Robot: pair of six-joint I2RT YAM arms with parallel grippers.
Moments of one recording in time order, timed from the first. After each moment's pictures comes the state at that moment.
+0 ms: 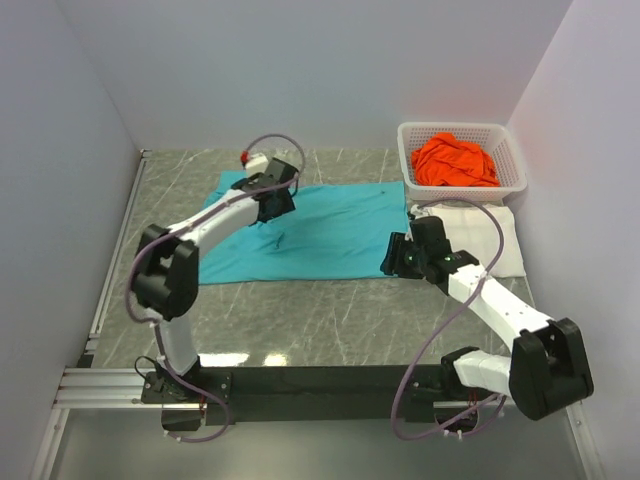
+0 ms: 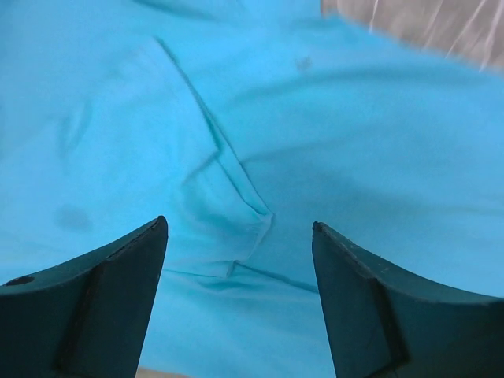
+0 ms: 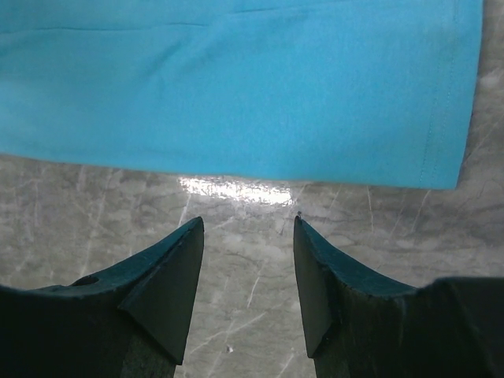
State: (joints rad) left arm -0.52 1.89 1.49 -0.58 -0.52 -0.79; right arm 0.33 1.17 0.68 -0.35 -0.07 0.44
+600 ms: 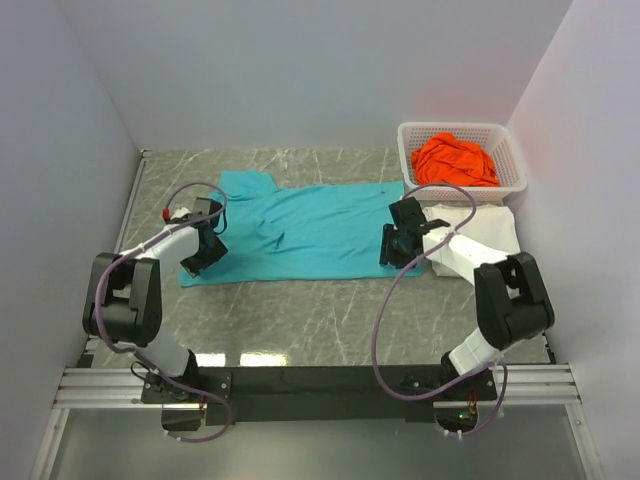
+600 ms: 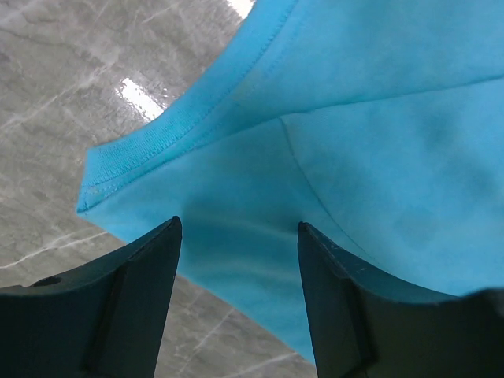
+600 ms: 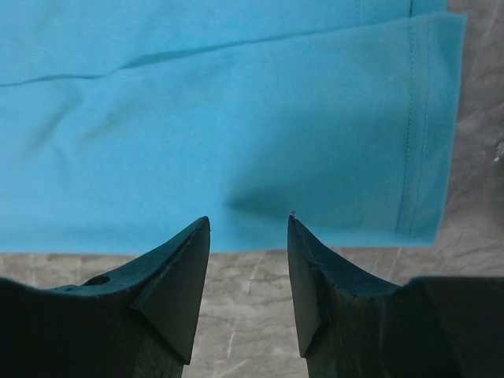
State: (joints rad) left arm -0.15 1.58 0.93 -0.57 -0.42 -0.88; right arm 0.33 1.56 0.92 -0.46 0.04 0.46
